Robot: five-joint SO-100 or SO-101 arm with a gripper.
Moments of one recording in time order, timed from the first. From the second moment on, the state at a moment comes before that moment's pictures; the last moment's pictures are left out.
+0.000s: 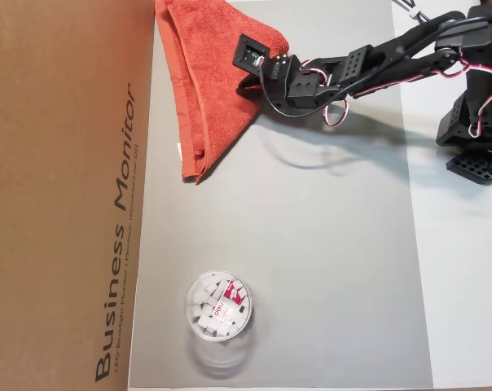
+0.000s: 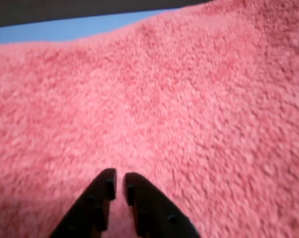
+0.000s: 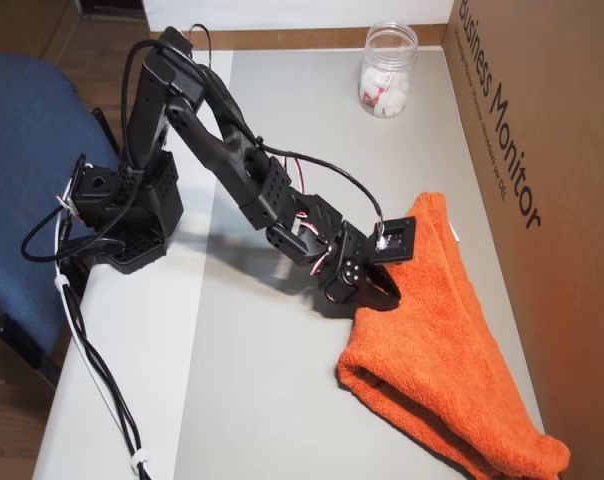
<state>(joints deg) 17.9 60.4 111.0 -21.4 82.3</state>
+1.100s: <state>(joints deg) 17.6 90.7 145.5 -19.8 97.8</state>
